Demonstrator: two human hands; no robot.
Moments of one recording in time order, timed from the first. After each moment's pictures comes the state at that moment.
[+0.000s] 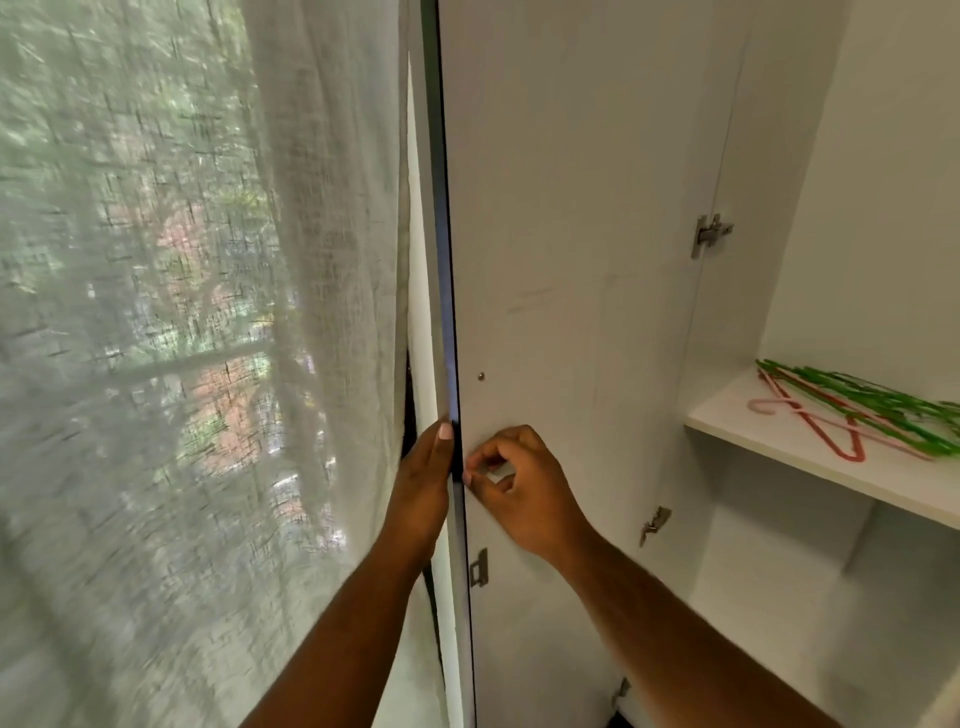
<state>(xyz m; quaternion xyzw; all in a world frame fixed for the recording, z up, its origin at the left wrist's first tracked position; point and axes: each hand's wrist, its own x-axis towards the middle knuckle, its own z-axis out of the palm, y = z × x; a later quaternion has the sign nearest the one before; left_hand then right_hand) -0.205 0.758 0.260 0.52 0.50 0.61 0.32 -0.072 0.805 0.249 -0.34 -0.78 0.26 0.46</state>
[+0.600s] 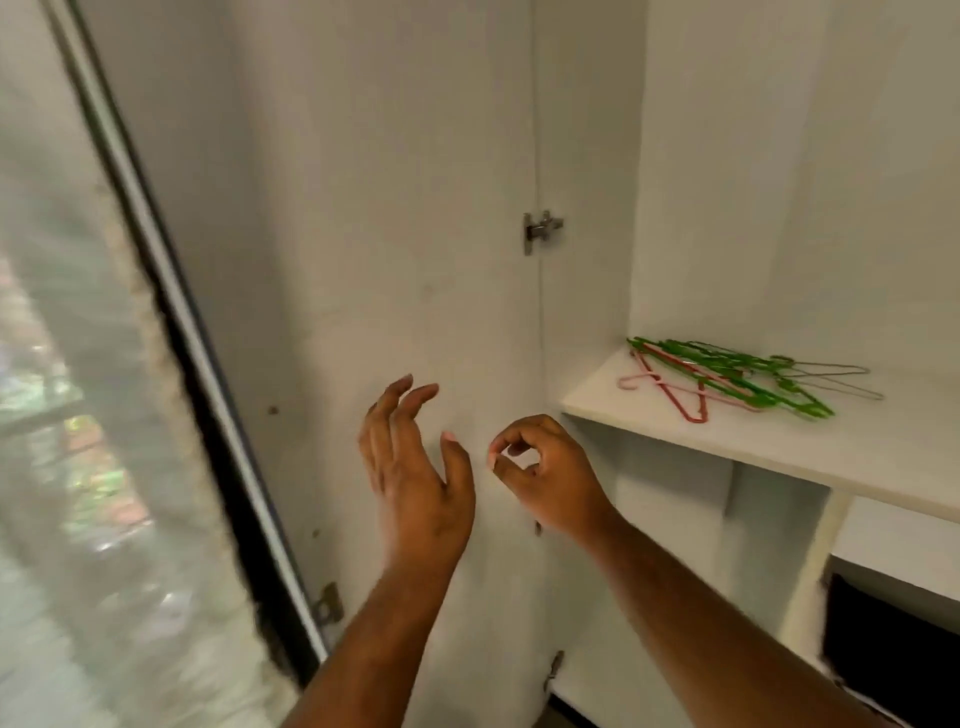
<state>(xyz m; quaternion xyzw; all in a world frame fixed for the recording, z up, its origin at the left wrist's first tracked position) -0.036 0.782 0.285 0.59 0.52 0.62 -0.06 0.107 0.843 0.255 -0.43 -0.72 0.23 0.50</state>
